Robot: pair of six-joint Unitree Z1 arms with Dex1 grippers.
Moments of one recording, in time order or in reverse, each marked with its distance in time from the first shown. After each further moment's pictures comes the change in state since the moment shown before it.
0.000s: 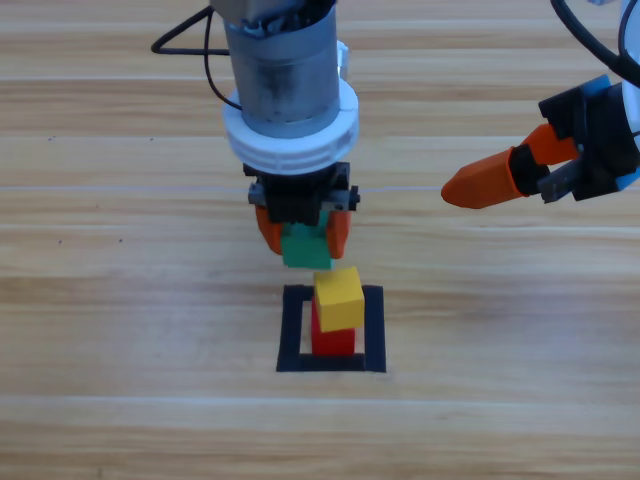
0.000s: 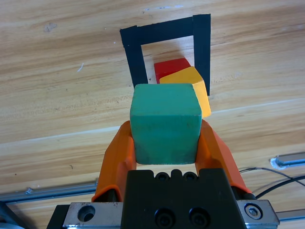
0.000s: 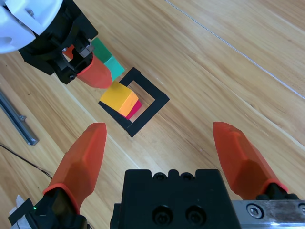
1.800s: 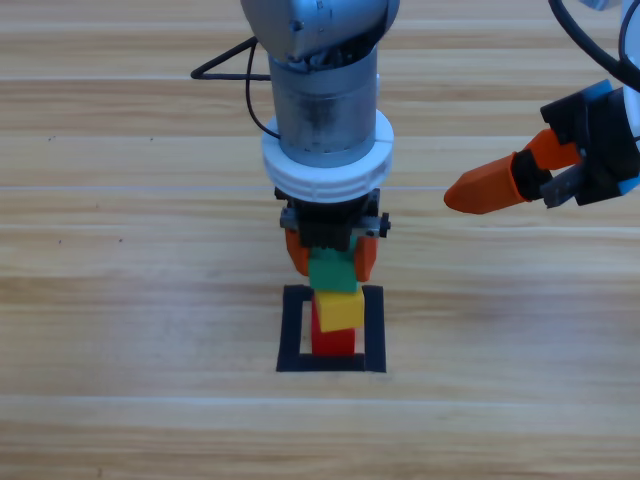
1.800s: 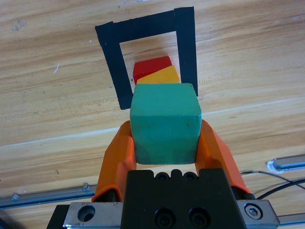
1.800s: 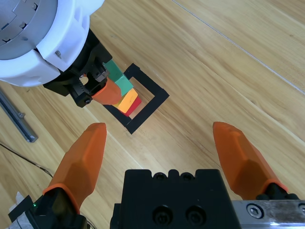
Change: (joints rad) arm 0 -0.044 0.063 -0.048 0.002 0.000 -0.023; arm 1 0.000 0.000 0.000 0.015 0.000 0.000
